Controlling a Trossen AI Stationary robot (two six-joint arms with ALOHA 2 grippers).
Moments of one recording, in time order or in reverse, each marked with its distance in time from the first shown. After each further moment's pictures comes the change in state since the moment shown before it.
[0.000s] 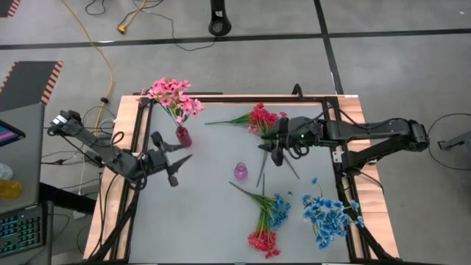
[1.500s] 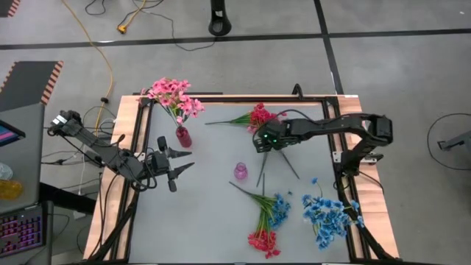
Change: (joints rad) left arm 0.001 0.001 0.000 -0.171 0.093 -0.220; right arm -0.195 0.440 0.011 -0.242 0.002 0.693
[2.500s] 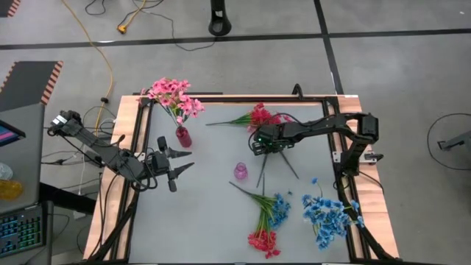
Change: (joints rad) left arm 0.000 0.000 0.000 -0.012 0.000 0.000; right arm -0.002 0.137 0.001 0.040 -0.004 0.035
